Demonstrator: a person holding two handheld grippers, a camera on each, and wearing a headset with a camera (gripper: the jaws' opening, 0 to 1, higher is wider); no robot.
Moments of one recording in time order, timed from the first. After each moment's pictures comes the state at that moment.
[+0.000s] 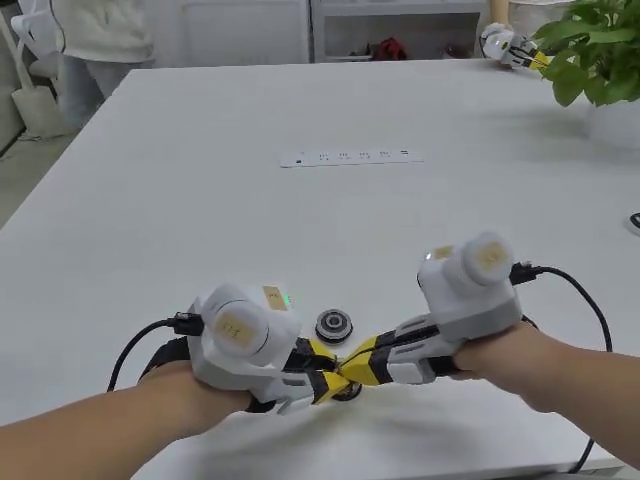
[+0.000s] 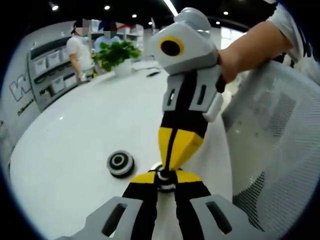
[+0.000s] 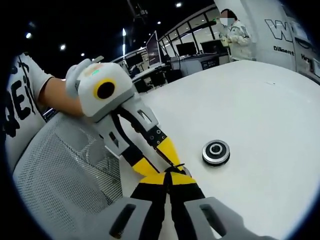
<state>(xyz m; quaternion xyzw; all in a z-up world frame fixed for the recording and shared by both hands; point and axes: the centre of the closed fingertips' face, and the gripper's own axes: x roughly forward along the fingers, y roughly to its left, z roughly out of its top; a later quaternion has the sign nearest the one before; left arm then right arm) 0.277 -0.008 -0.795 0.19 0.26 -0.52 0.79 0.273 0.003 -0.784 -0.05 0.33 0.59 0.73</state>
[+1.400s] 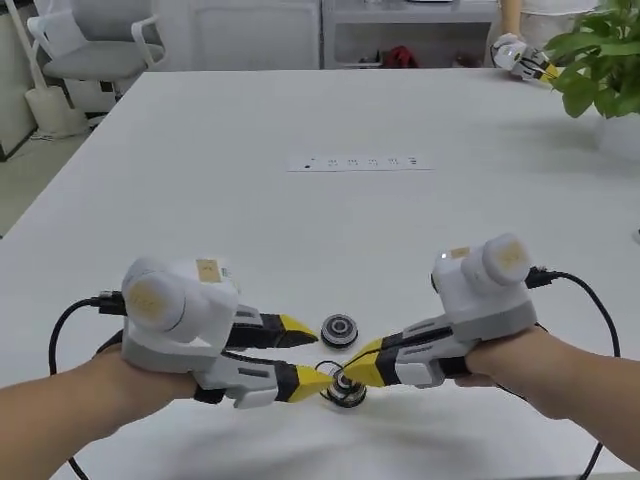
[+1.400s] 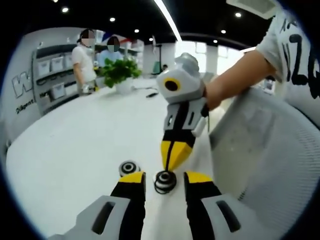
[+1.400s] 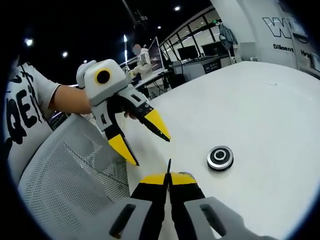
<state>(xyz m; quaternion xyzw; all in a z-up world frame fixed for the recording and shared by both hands) 0.265 0.025 -0.738 0.12 0.21 -0.55 0.80 0.270 0.010 -0.767 -0.01 0.32 0.61 0.73</state>
